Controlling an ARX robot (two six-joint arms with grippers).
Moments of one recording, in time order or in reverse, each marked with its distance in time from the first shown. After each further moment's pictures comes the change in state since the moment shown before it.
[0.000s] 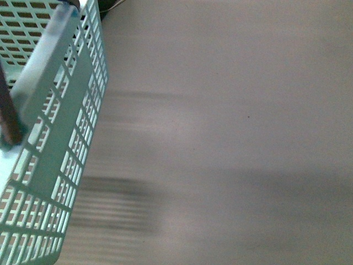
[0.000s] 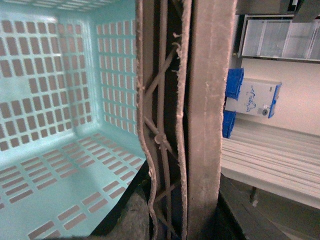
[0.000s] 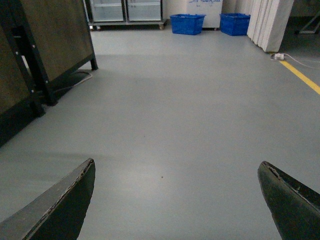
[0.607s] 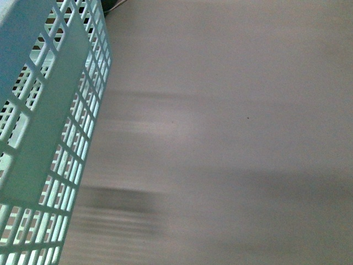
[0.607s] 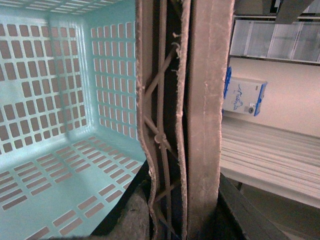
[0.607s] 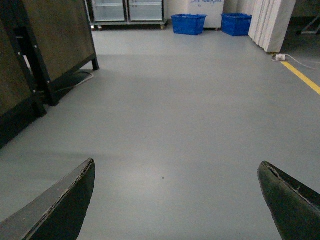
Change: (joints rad) left arm -0.006 -0.069 0.040 -0.070 0.000 -0.023; right arm 0.000 0.000 0.000 0.000 -0.002 0.000
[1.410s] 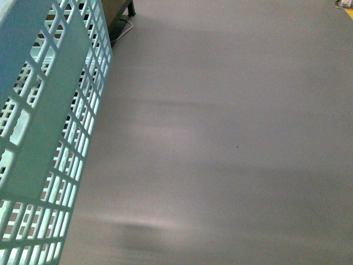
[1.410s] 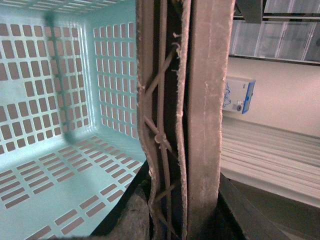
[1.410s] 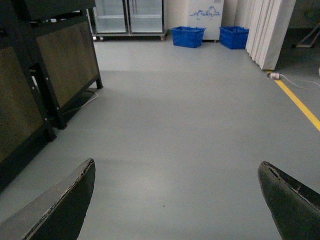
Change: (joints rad) left arm 0.000 0.000 0.000 0.000 0.000 0.000; right arm 0.000 0.000 0.000 0.000 0.001 0.000
